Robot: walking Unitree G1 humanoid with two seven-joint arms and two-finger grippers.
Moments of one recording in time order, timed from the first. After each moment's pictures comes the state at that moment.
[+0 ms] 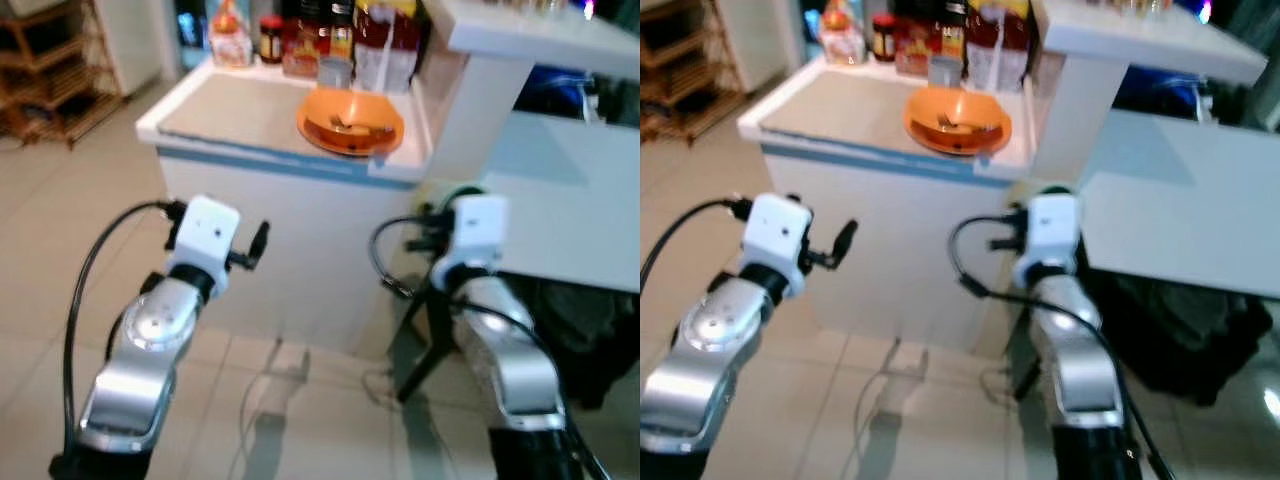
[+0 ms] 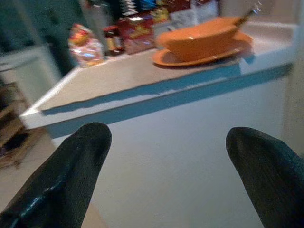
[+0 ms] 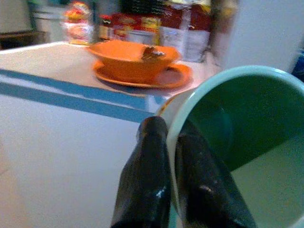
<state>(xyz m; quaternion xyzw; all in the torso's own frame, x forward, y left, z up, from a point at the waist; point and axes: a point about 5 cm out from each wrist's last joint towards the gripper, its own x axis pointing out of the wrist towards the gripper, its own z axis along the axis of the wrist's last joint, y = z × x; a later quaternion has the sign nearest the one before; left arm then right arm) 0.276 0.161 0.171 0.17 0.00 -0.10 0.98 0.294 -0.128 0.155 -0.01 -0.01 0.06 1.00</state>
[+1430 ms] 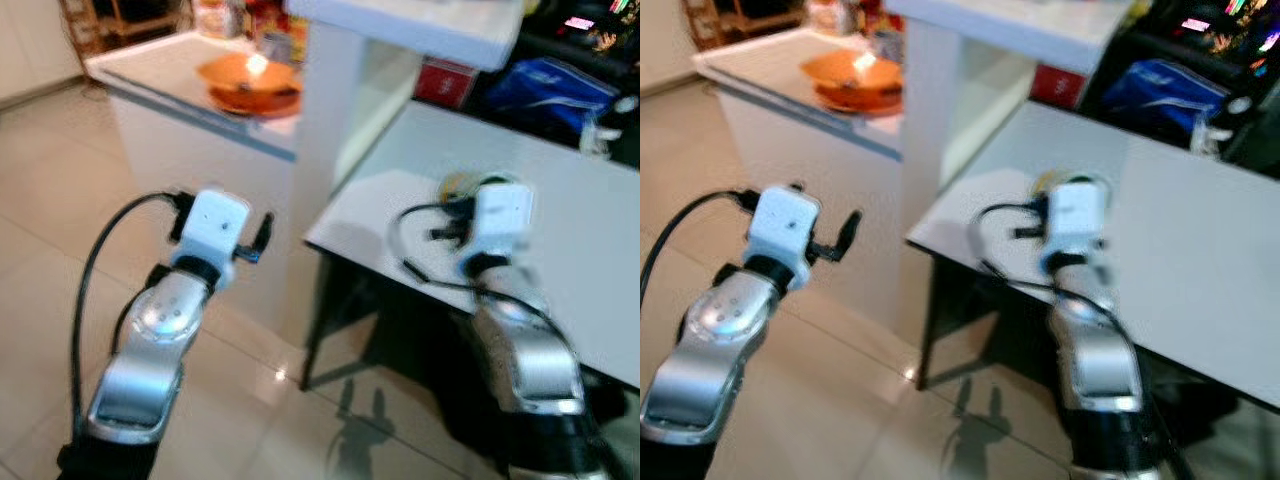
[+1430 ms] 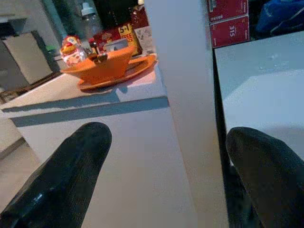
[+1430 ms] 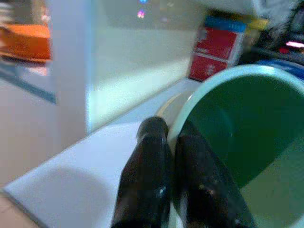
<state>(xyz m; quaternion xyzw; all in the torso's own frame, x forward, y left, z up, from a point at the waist) 0.281 0.157 0.176 0.19 -0.01 -0.10 0.98 0.305 -0.146 0.162 -0.03 -0.01 0.04 1.00</state>
